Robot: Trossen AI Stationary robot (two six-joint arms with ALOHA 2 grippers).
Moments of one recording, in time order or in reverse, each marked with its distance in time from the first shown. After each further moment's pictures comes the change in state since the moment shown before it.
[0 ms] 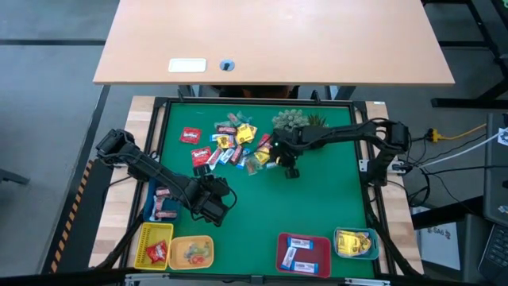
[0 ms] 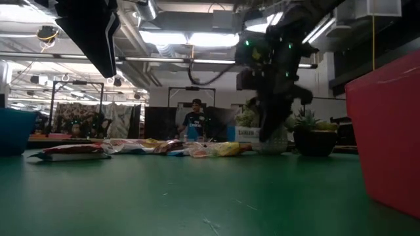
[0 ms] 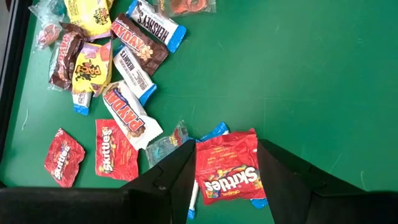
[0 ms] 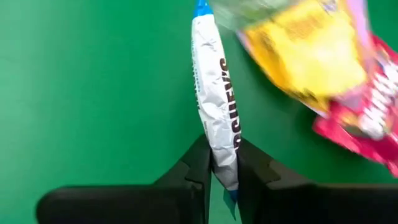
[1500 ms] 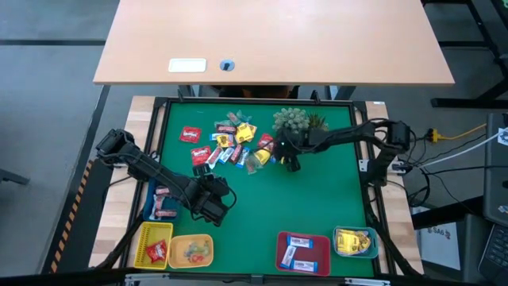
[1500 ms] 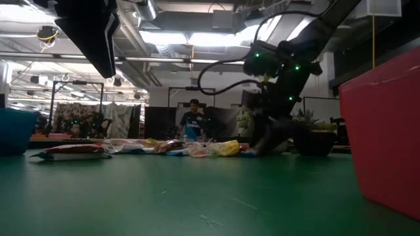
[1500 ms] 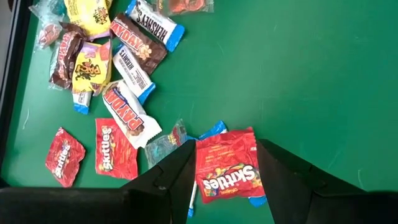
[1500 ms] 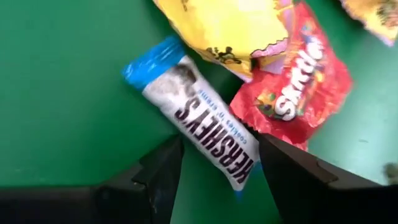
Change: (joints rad) left arm 0.000 0.000 0.000 -0.008 -0.001 0.001; right arm -0.061 -0.006 -0.211 0.354 0.226 -0.222
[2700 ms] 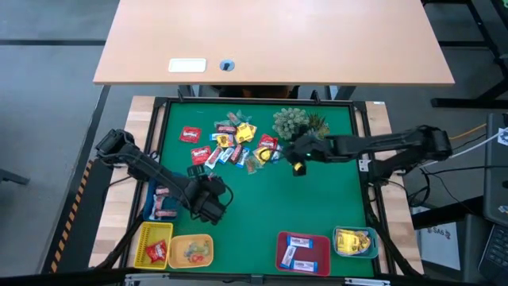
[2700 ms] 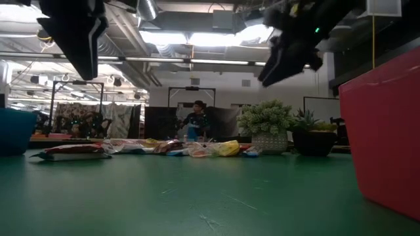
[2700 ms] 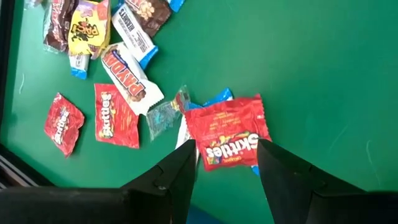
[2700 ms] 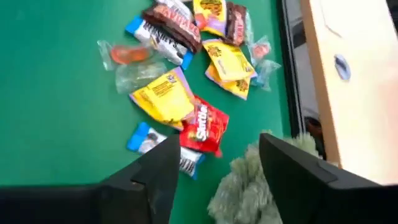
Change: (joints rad) left arm -0.002 0.000 0.000 -0.096 0.074 -0.078; right arm 0.222 -0.398 -0.004 -0.102 0.296 0.209
